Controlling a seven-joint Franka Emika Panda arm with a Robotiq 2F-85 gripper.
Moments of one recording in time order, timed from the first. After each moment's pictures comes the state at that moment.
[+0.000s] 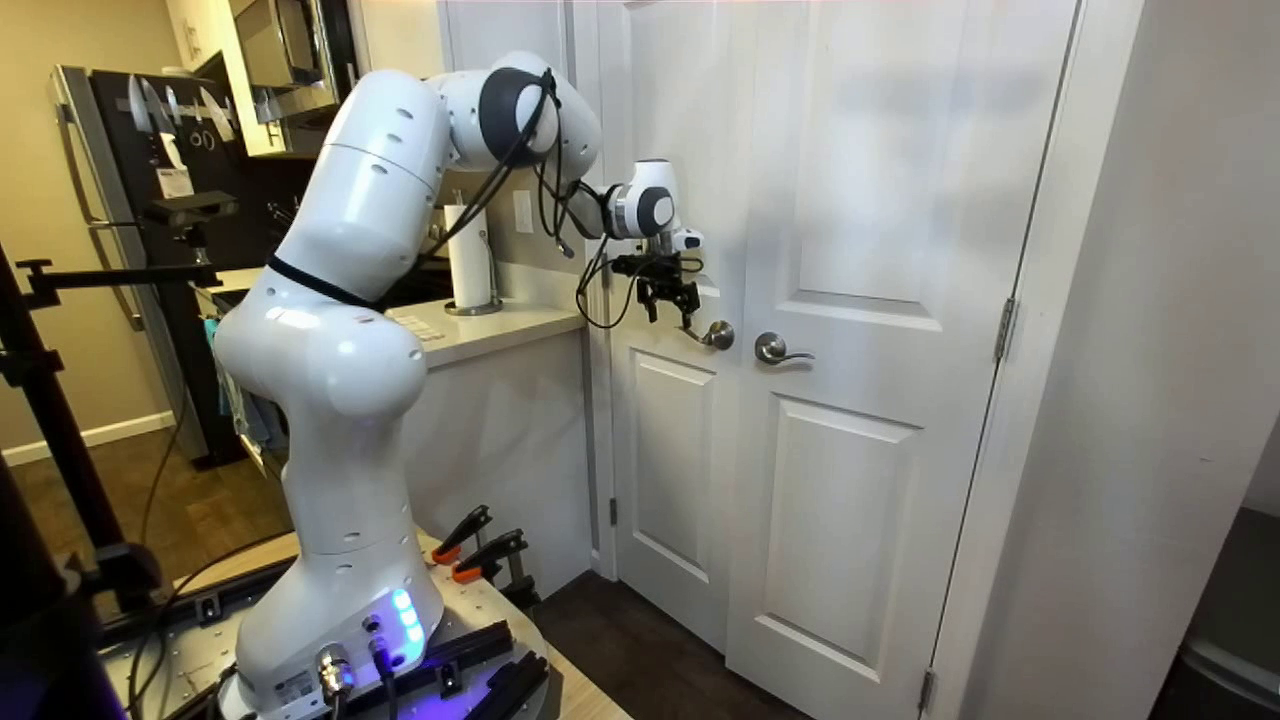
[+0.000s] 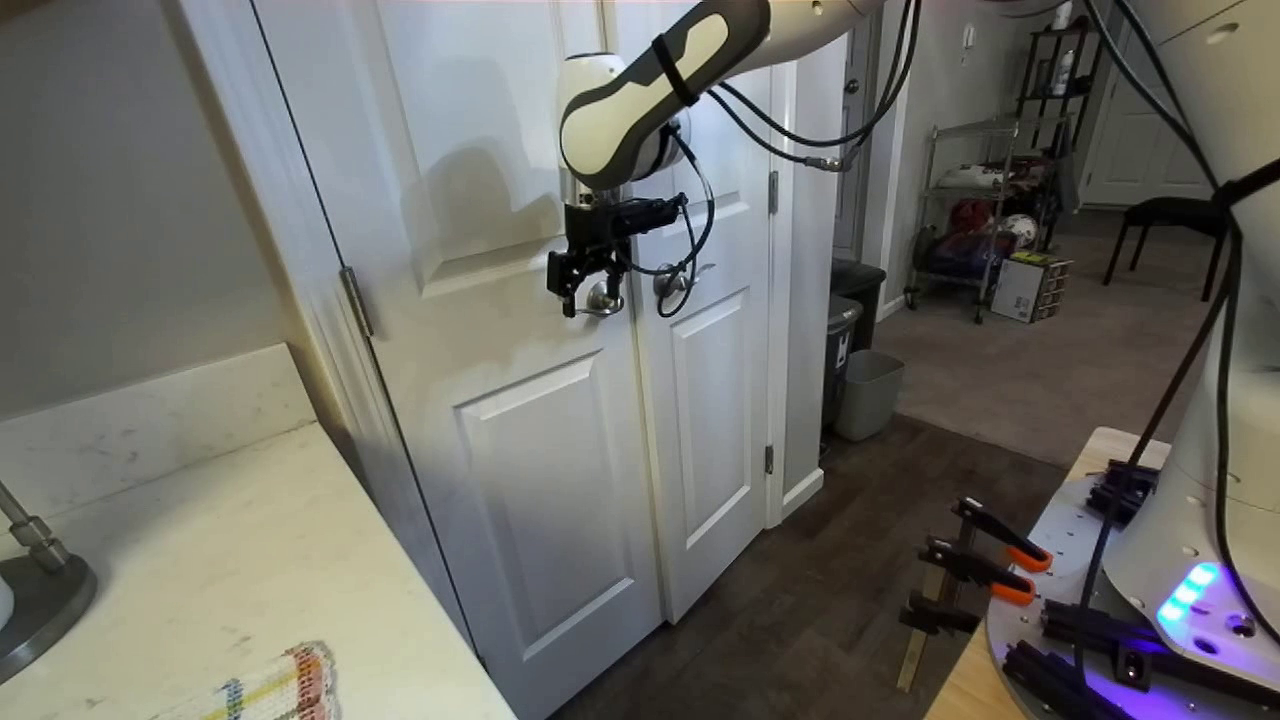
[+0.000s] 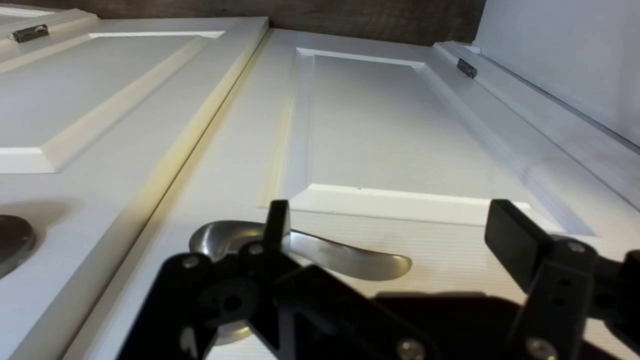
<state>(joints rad) 0.19 0.54 0.05 -1.55 -0.06 2.28 0.19</state>
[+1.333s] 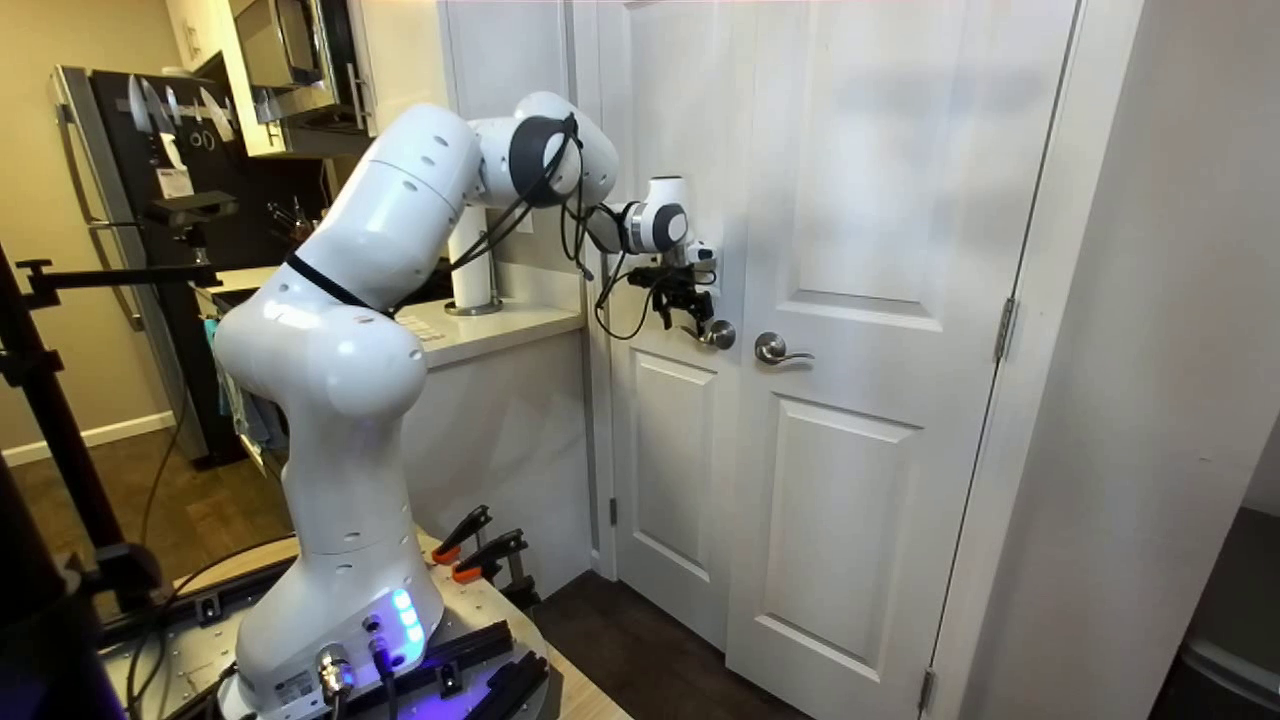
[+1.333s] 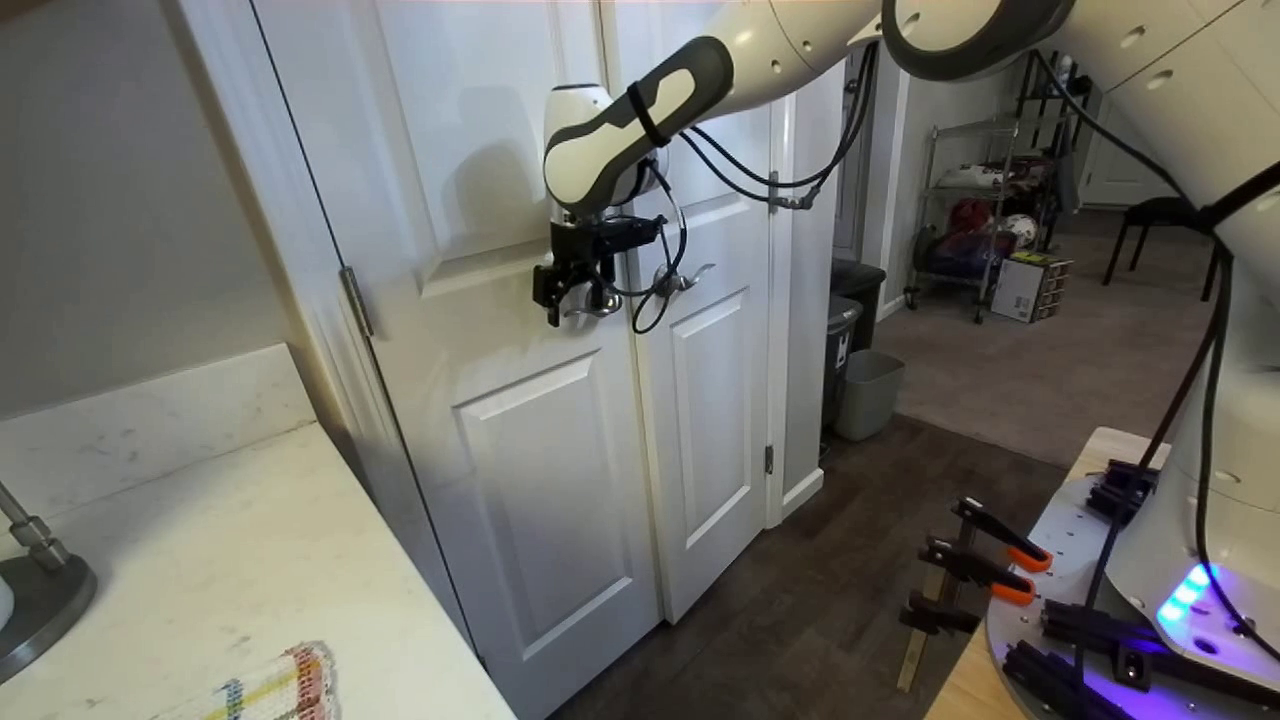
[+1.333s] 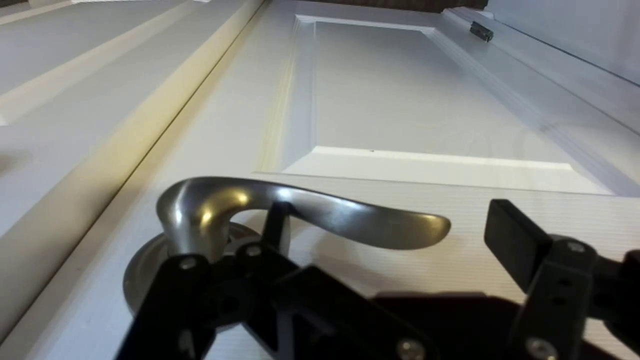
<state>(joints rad) 0.19 0.73 0.03 -1.34 -0.06 2.28 0.19</state>
